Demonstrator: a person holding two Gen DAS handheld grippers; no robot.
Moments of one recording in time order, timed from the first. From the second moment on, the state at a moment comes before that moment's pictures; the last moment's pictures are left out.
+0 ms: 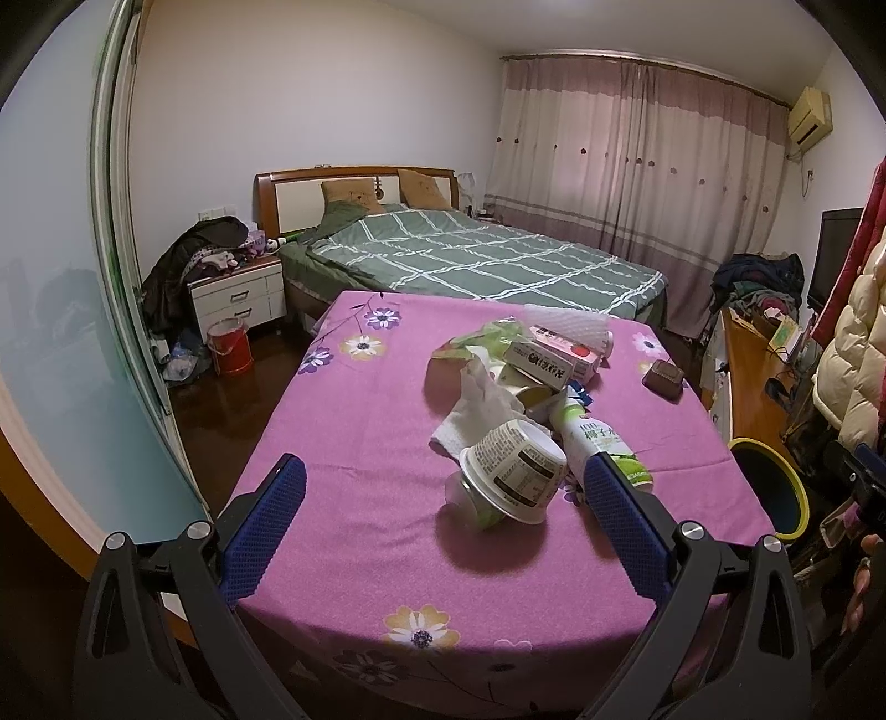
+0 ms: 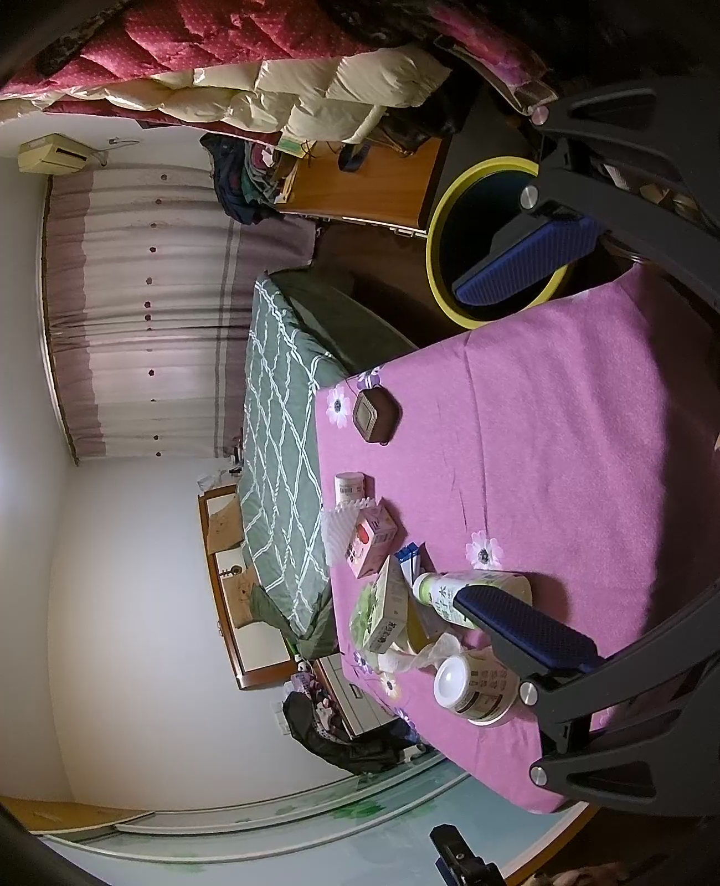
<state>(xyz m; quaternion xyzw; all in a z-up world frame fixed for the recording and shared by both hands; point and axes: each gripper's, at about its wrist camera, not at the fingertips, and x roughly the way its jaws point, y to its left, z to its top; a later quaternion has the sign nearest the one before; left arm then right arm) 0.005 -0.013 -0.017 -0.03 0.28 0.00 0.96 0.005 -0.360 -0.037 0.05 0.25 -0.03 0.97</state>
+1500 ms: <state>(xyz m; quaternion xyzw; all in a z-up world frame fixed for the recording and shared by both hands) 0.150 -0.002 -0.042 -0.03 0.32 0.03 0.95 0.212 -0.312 -0.072 0.05 0.32 0.08 0.94</state>
